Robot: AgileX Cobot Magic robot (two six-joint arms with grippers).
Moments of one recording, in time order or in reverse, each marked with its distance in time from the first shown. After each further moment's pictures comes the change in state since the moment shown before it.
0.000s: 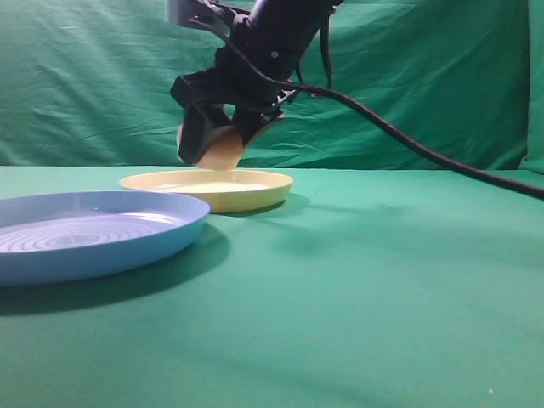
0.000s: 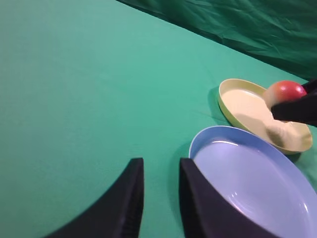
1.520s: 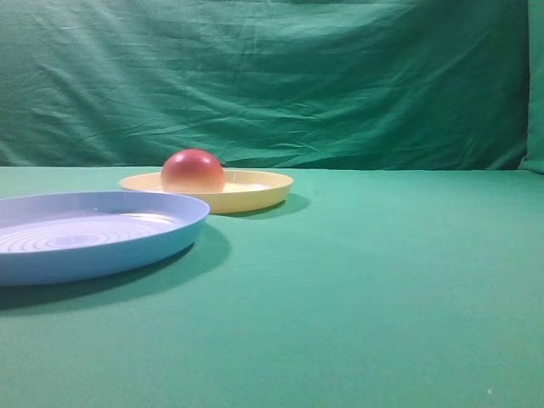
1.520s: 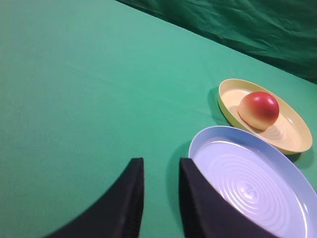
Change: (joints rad) left arm 0.000 0.000 0.000 0.000 0.000 0.000; right arm 0.000 -1.048 0.726 -0.093 0.267 0.317
